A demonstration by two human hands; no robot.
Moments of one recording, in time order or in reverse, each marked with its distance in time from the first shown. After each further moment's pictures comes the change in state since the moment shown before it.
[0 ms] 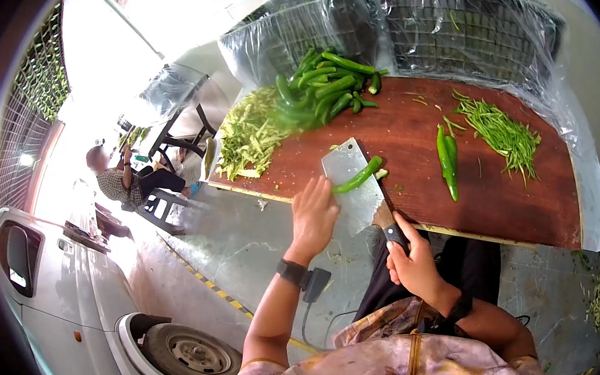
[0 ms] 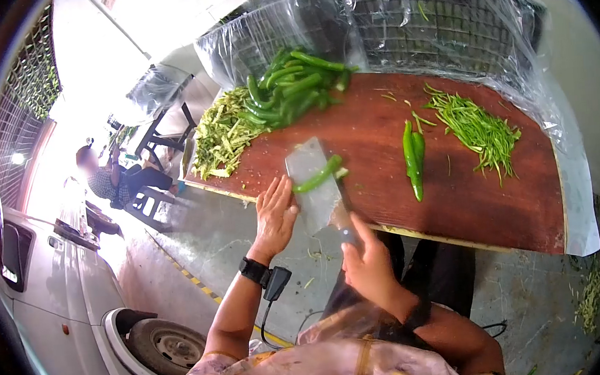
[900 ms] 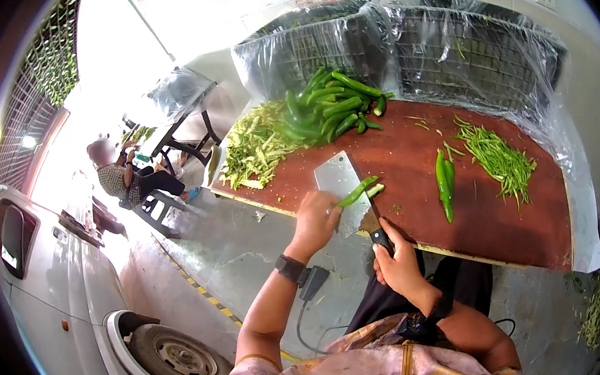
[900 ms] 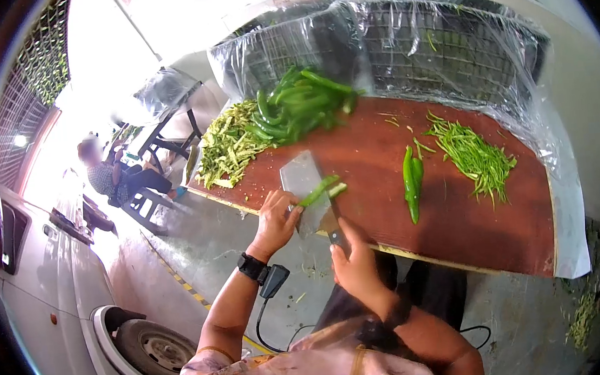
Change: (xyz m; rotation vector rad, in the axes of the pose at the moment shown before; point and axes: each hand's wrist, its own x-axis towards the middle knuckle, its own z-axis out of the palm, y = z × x) left_hand 0.034 0.003 -0.006 -0.185 0.208 0.151; right_hand 0.035 0.007 0.009 -0.062 0.039 -0.068
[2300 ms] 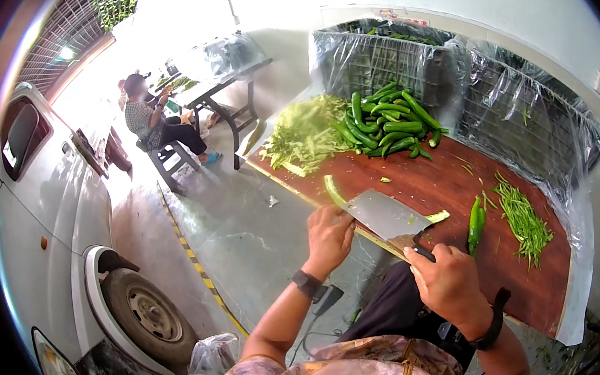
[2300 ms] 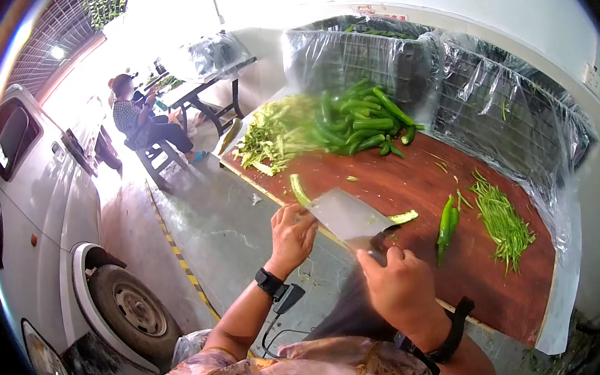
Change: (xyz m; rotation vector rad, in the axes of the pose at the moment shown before) left_hand -0.048 0.003 -0.007 0.276 0.292 -0.198; right_hand -0.012 -0.109 -0.019 -1.400 -0.185 -0.894
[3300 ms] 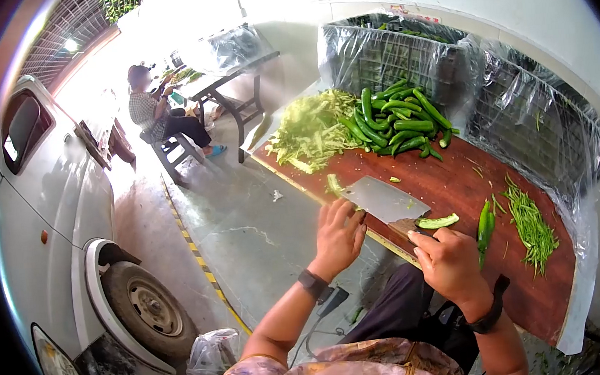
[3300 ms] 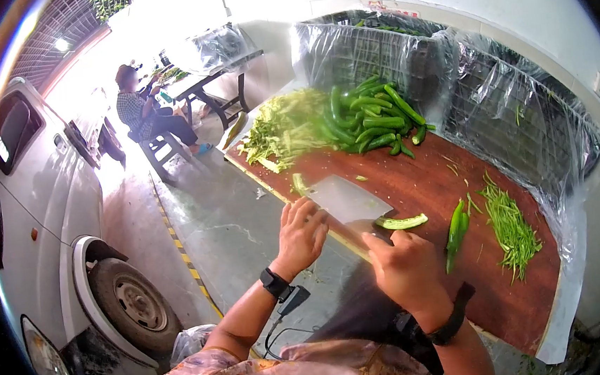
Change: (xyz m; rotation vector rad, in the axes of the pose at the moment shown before) left_hand 0.003 0.003 0.000 0.036 -0.070 0.023; right_hand 0.031 0.021 0.022 0.116 0.061 -0.004
